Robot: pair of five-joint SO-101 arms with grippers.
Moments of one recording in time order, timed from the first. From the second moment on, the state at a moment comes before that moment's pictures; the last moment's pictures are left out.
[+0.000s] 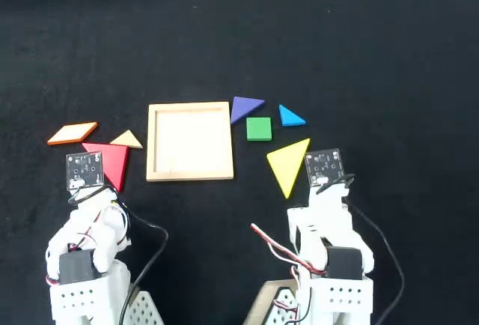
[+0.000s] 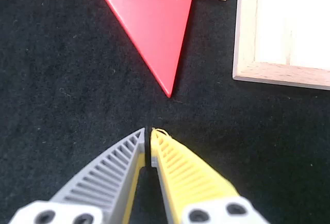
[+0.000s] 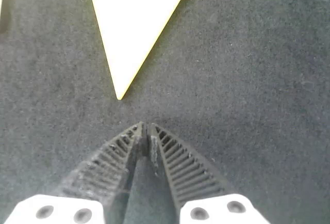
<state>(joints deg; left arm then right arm) -14.6 -103.7 96.2 72.3 -2.2 3.9 -103.3 96.6 74.5 7.9</state>
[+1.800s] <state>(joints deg) -14.3 -103.8 80.8 61.0 -20.4 3.9 -103.3 96.6 49.7 7.8</state>
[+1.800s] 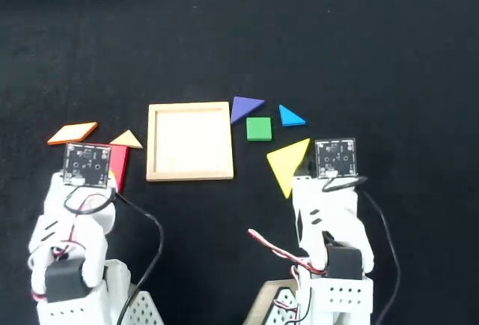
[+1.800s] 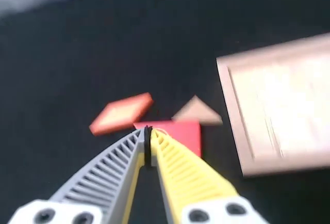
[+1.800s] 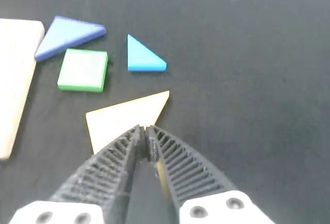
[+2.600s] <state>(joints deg) -18.6 -93.4 65.6 57.9 -20.3 3.9 -103.3 96.6 47.9 7.8</state>
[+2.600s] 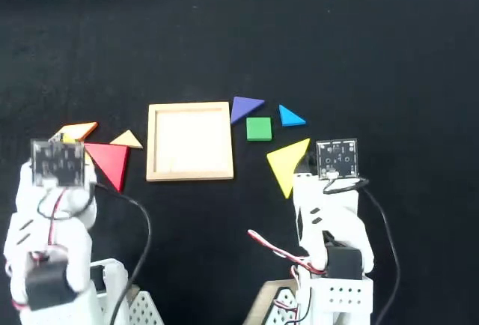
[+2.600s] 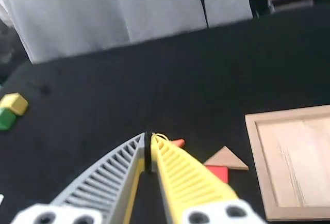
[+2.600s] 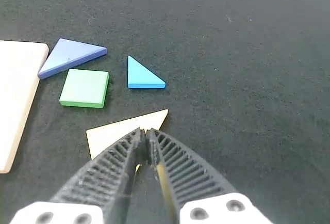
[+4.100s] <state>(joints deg) -19.2 0.7 32.9 60.4 27.9 3.9 -103.3 96.6 48.0 7.8</state>
